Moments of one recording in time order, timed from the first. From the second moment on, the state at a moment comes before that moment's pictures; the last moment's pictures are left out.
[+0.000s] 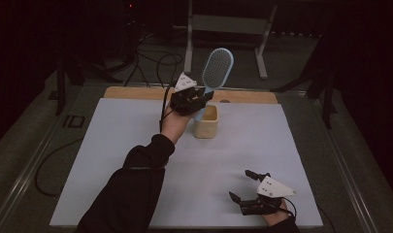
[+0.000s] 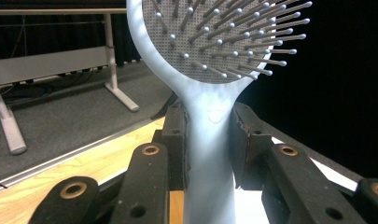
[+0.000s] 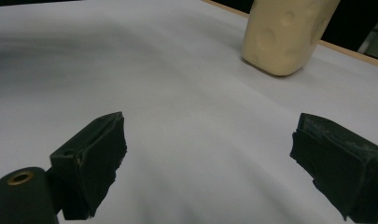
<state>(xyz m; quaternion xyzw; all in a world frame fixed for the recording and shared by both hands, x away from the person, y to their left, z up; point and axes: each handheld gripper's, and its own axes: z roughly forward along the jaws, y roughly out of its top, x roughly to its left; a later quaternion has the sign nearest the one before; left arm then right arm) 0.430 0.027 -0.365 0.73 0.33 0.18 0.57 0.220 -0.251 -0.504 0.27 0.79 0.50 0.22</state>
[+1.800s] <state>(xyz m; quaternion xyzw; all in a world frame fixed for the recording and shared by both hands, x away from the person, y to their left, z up) 0.478 0.010 -0.437 0.70 0.34 0.18 0.60 0.220 -0.252 -0.503 0.27 0.79 0.51 0.21</state>
